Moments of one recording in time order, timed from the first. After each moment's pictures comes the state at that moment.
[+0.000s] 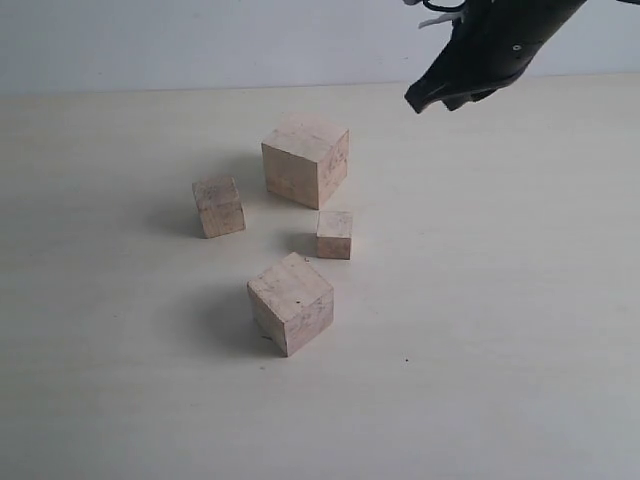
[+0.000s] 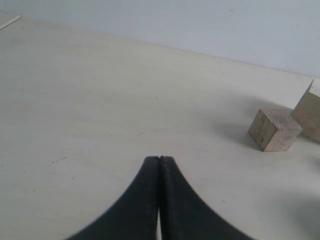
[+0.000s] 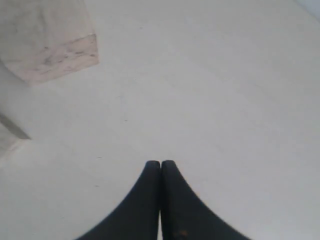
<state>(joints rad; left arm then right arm) 0.02 0.01 0.00 -0.09 0.39 -0.09 0.48 1.81 -1.41 -0.05 0.74 -0.25</state>
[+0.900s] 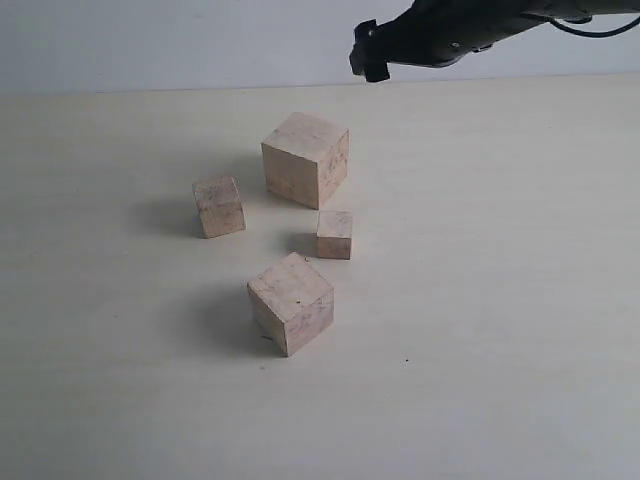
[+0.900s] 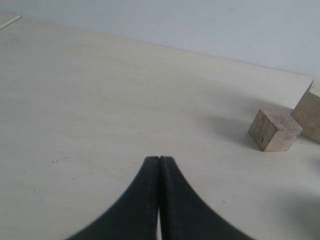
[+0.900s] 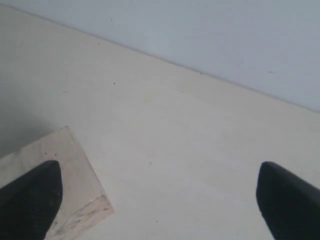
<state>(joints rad) 0.02 0.01 0.00 -0.09 0.39 -0.09 0.48 1.94 -1.41 0.33 0.25 -0.37</state>
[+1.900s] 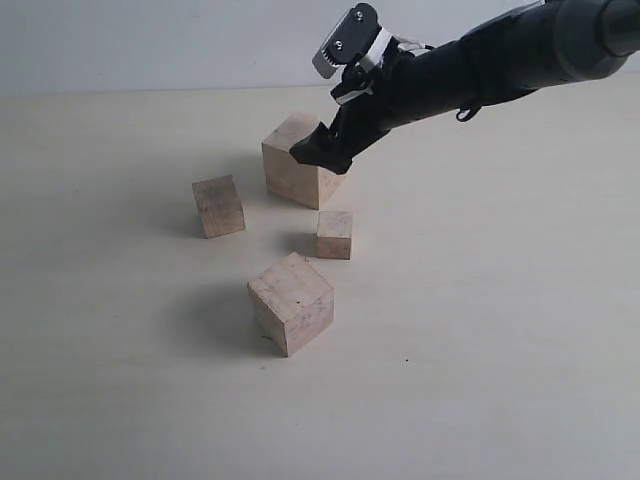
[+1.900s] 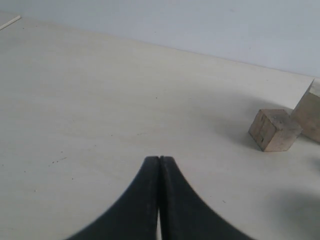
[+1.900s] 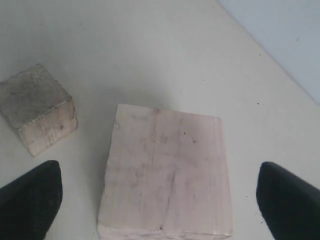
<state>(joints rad) 0.02 0.01 0.00 -0.09 0.39 -0.09 0.48 2.13 -1.41 1.38 0.52 -1.92</state>
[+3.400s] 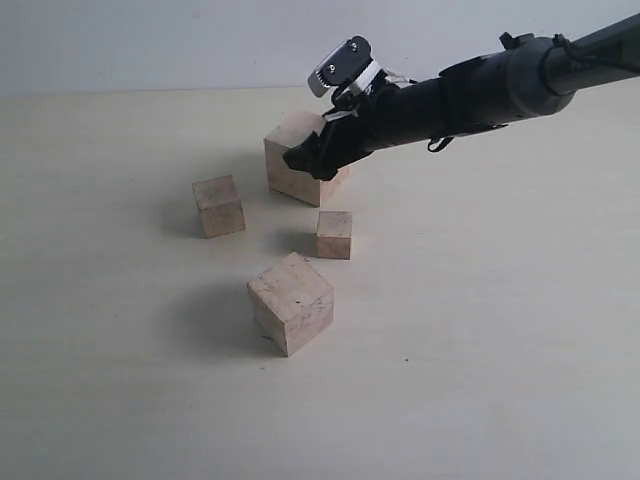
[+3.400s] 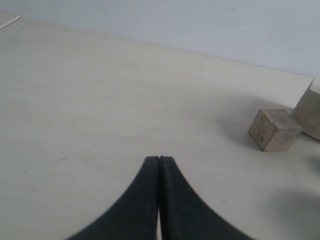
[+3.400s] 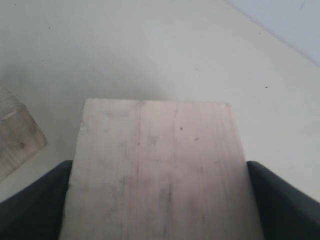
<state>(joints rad) 0.02 0.01 0.00 -0.09 0.39 -0.09 0.48 2.30 -1.50 1.61 0.52 -2.02</state>
